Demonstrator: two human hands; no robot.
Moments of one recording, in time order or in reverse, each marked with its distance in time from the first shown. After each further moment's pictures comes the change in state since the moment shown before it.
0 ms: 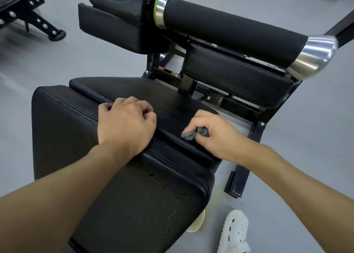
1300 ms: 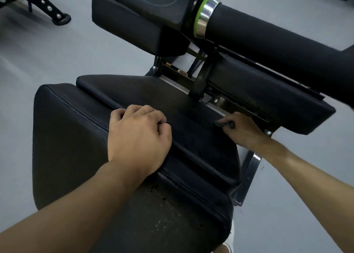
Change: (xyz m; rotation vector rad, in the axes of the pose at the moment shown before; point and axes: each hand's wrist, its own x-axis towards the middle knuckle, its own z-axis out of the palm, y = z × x) left_hand 0.001 -0.007 0.004 -0.098 0.091 0.043; right_hand 0.063 0.088 -0.017 -0.235 0.073 0.401
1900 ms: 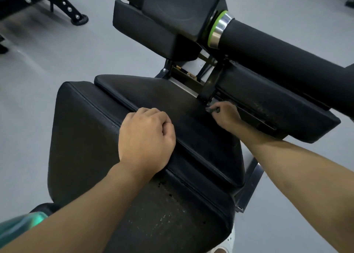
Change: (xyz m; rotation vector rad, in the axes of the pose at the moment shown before) left_hand -0.008 0.000 -0.004 -0.118 0.132 -0.020; right_hand 0.083 -0.017 0.038 0.005 0.096 0.013
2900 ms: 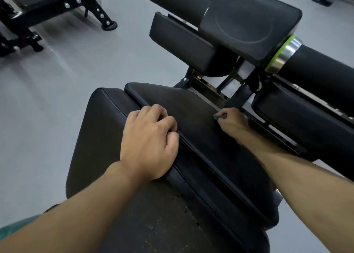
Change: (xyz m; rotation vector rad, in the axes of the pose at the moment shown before) left_hand 0.015 -0.049 -0.015 0.070 0.039 0.022; right_hand 0.010 -0.074 0.010 0.016 -0.017 0.015
